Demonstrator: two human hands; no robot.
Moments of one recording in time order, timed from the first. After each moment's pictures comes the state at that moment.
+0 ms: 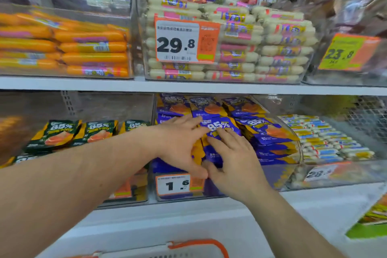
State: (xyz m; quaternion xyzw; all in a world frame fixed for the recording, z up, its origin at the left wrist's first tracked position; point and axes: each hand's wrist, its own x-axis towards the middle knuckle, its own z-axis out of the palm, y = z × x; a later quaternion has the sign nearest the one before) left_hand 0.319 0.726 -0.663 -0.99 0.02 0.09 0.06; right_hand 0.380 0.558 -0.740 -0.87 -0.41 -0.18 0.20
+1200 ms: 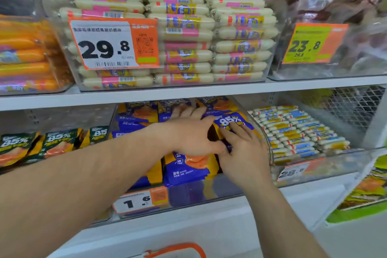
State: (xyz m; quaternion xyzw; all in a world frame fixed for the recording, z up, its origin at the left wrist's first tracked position) left_hand 0.406 0.654 -0.652 -1.00 -0.01 0.07 0.00; right_hand 0.441 0.508 -0.726 -0.92 -0.25 -0.17 0.25
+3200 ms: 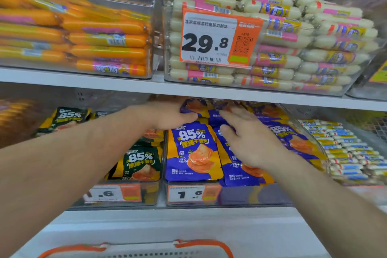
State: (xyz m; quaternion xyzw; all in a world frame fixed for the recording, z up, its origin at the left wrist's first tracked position) left_hand 0.353 0.817 -0.662 -0.98 -0.12 -0.01 -0.16; right_hand 0.418 0.597 -0.664 -0.89 -0.43 -0.02 0.15
